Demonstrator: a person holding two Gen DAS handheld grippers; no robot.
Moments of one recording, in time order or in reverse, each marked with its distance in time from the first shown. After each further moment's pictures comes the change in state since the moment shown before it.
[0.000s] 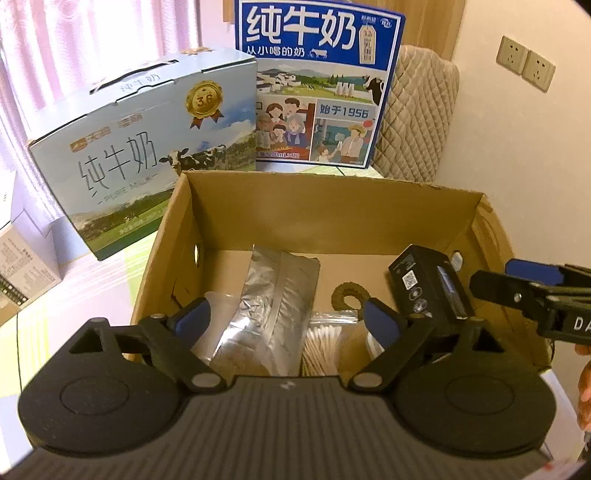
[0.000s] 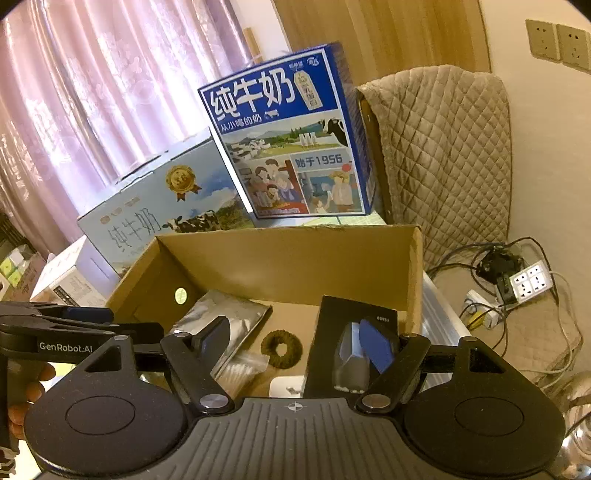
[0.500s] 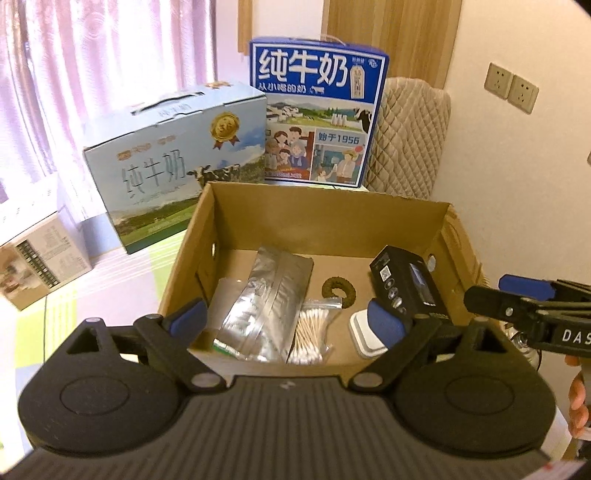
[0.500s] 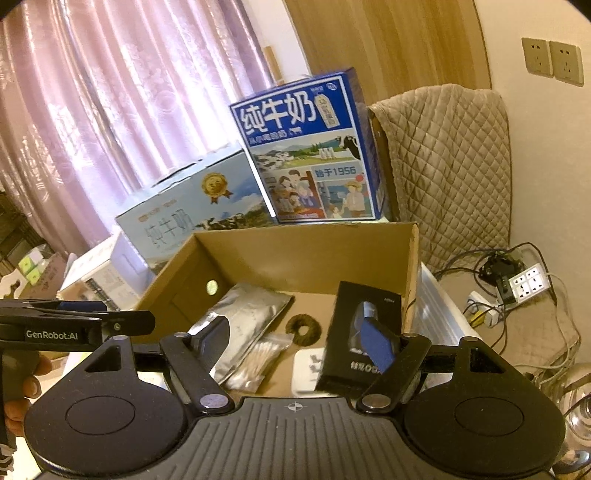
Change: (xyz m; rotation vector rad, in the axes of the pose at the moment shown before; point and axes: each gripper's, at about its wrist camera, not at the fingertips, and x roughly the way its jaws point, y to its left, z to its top) left arm -0.080 -0.009 -0.033 -0.029 -0.087 0.022; right arm -0.063 0.019 -0.024 -0.020 -0.037 0.044
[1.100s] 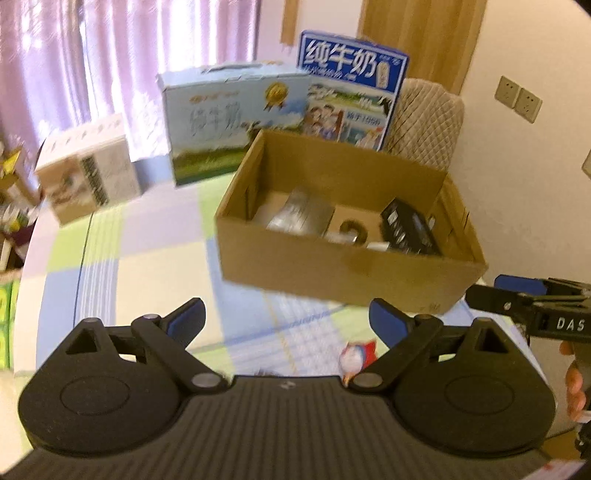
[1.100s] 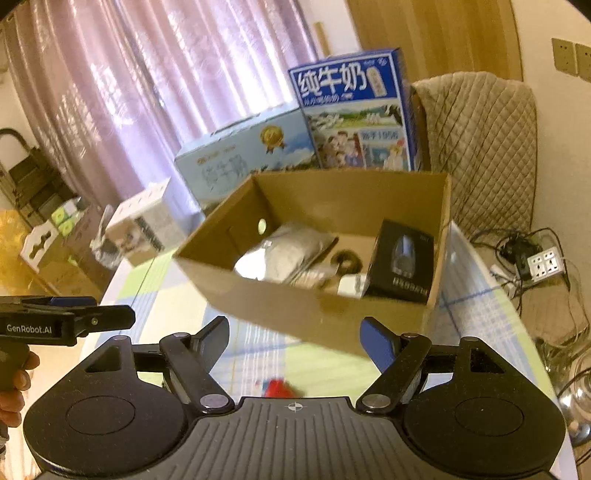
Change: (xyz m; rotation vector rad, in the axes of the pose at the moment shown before) left arm -0.086 0.026 -0.097 -0.122 0.024 0.037; right arm -0.050 0.040 -0.065 -0.085 0.097 0.078
